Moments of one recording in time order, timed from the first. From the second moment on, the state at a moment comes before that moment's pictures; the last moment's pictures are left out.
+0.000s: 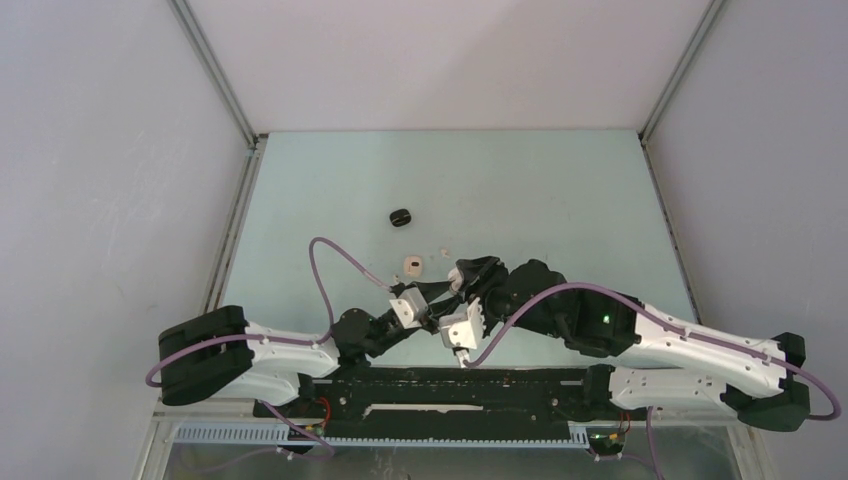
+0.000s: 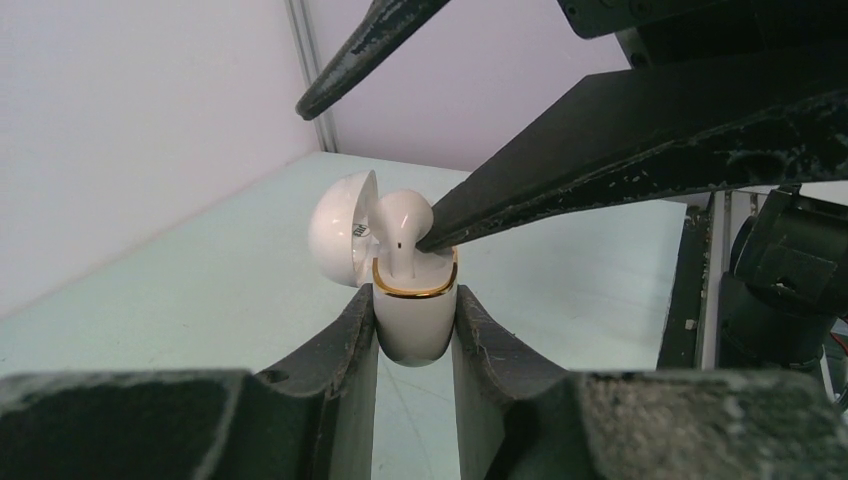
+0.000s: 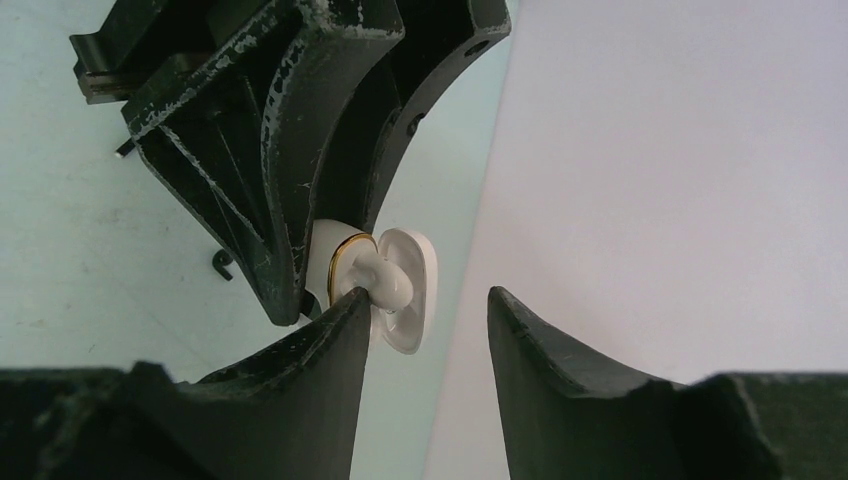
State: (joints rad) left arm -1.20 1.26 0.27 1.31 -0.12 0.13; right arm 1.25 0.95 0.97 -0.46 0.17 -1.15
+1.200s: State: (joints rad) left arm -1.20 1.38 0.31 1.30 -0.07 0.15; right arm 0.08 1.20 1.39 -1.42 -0.85 -0.98
